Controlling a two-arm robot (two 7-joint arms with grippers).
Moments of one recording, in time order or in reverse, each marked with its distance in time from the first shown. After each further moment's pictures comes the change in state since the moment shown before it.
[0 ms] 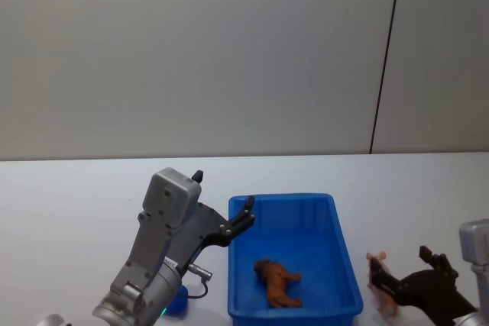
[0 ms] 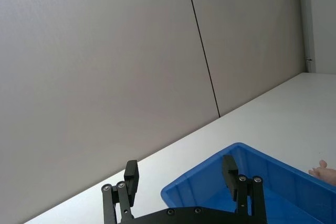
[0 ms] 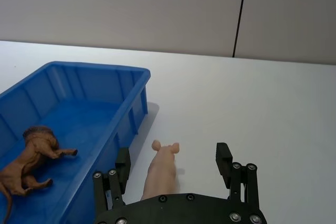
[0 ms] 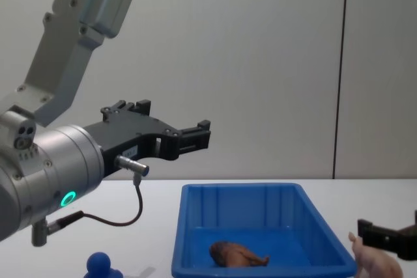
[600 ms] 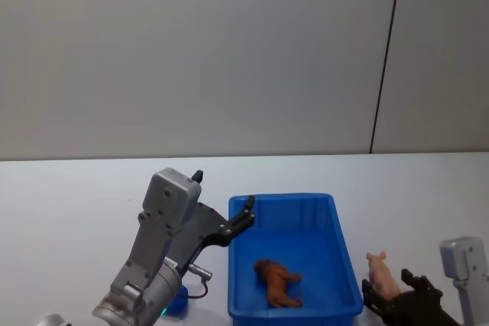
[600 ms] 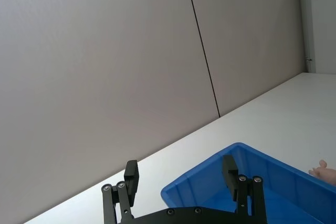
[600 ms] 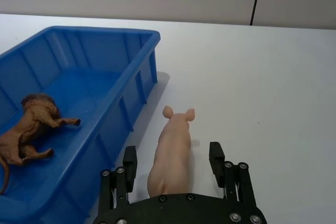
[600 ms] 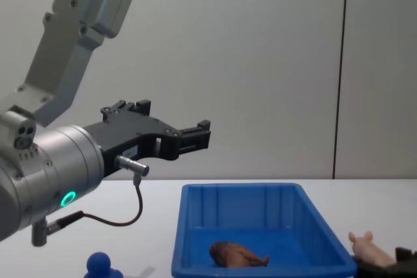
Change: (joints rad) left arm 0.000 0.000 0.000 0.000 0.000 0.000 0.000; right arm 0.025 -0.025 -0.017 0.102 -0.005 0.008 0.048
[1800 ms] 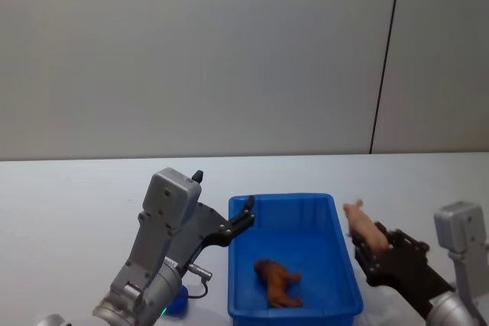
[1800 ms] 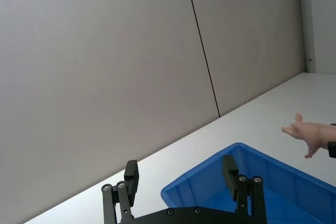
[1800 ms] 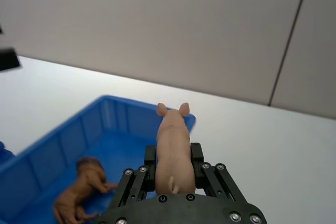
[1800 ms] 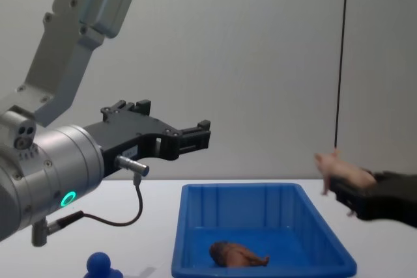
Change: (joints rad) left arm 0.000 0.000 0.000 0.000 0.000 0.000 0.000; right arm 0.012 -0.003 -0.010 -0.123 -0.074 -0.084 0.058
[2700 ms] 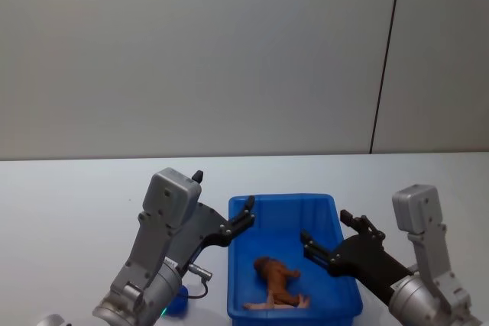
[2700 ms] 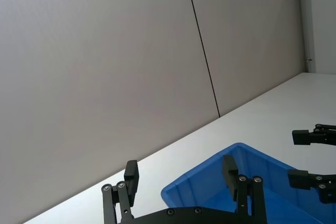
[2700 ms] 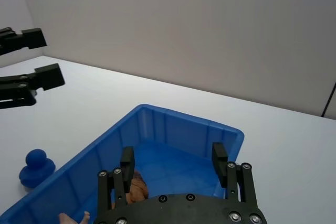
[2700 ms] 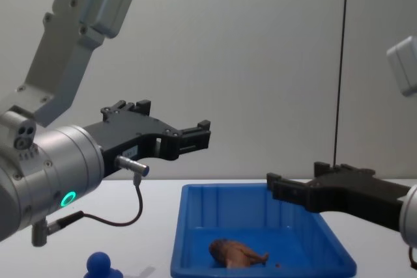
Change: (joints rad) left arm 0.000 0.000 0.000 0.000 0.000 0.000 0.000; right arm 0.098 -0.068 -0.037 0.088 0.001 0.031 0.100
